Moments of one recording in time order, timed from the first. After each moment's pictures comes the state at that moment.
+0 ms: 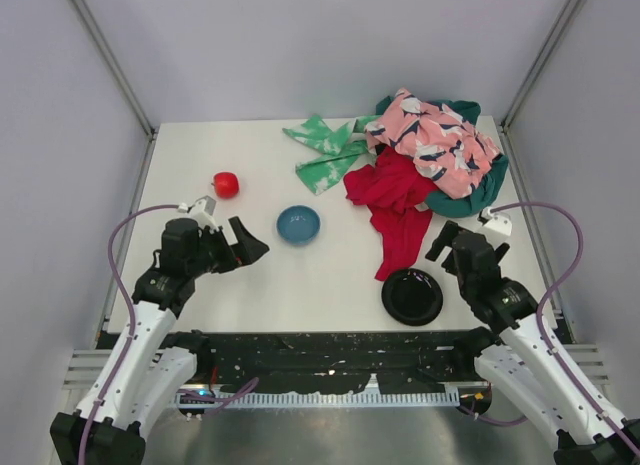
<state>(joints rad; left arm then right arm) -0.21 0.72 0.63 -0.48 0.31 -0.58 0.43 0.59 0.57 -0.61 0.55 0.63</state>
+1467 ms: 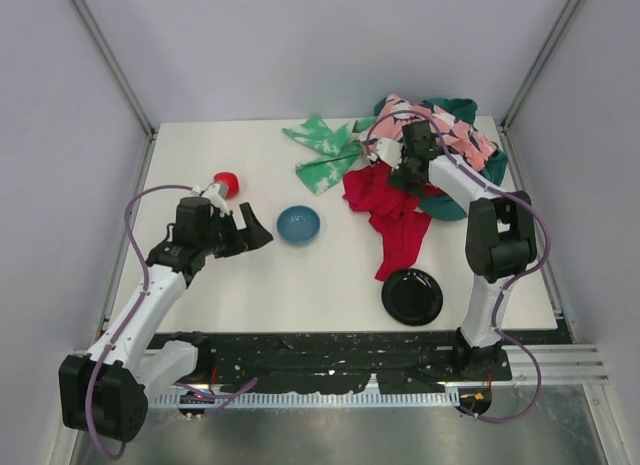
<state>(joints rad) -0.21 0.98 0.71 -0.40 0.30 -0.50 0.22 1.93 1.48 -0.46 0.21 -0.98</state>
